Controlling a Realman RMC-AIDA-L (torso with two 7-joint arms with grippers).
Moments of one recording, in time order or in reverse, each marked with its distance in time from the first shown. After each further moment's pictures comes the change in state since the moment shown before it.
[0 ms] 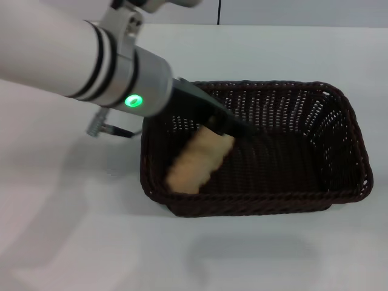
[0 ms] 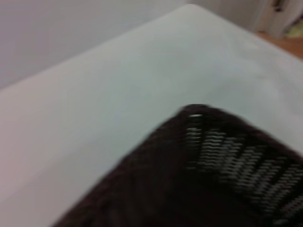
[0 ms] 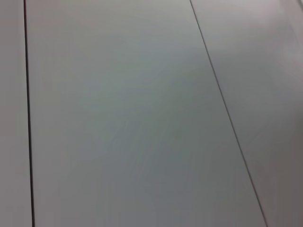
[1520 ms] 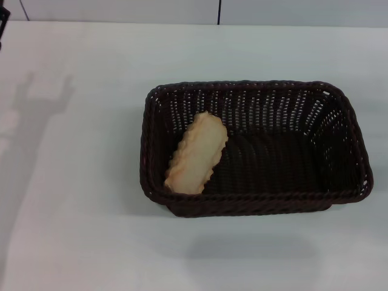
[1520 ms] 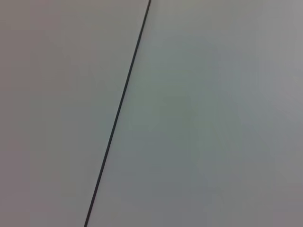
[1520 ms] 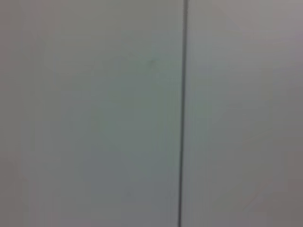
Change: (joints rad) left arm 0.147 0.000 0.007 1.440 0.437 2.704 -0.678; right arm 0.020 0.006 0.022 0.074 -0.395 0.102 -0.032
